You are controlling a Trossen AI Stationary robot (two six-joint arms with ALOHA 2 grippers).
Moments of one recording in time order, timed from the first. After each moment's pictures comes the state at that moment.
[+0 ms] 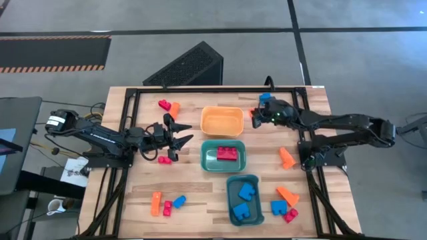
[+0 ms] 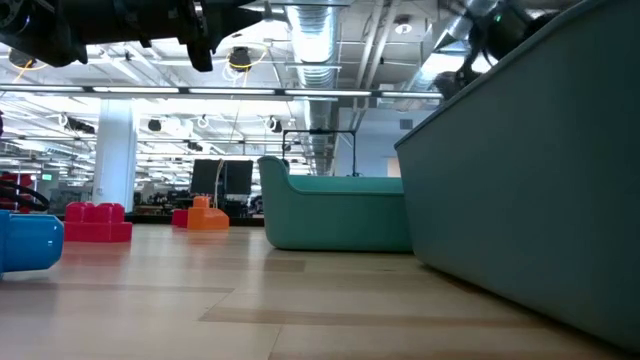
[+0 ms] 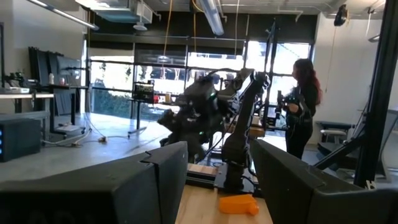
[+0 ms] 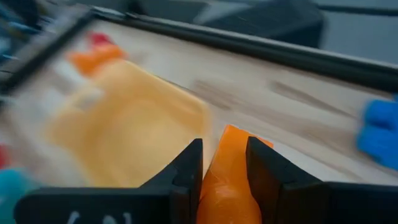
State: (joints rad) left arm -0.13 1.16 0.34 1.10 -0.33 -0.02; right arm -0.38 1.06 0.52 0.01 0.25 0.55
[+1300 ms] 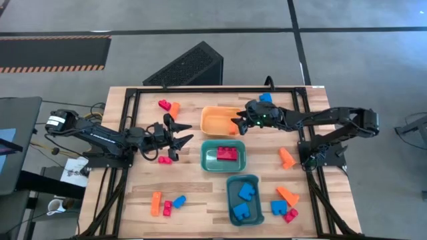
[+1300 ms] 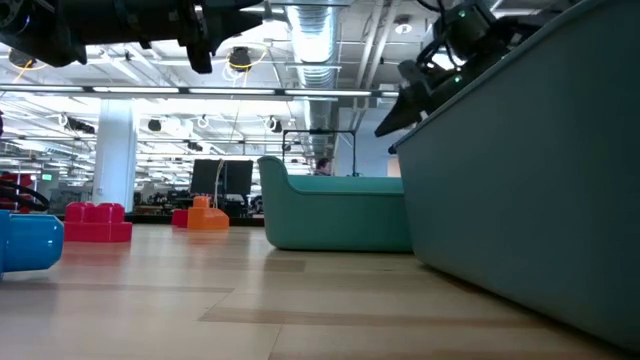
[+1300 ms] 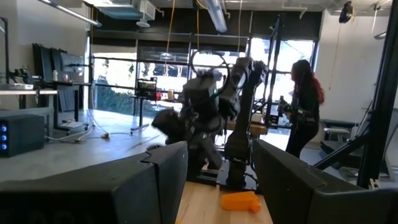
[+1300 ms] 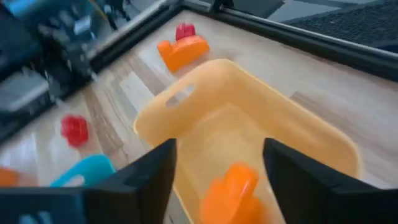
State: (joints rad) left arm -0.13 1.16 0.34 1.09 -0.35 -0.02; right arm -0.30 1.32 0.64 0.22 0.09 0.46
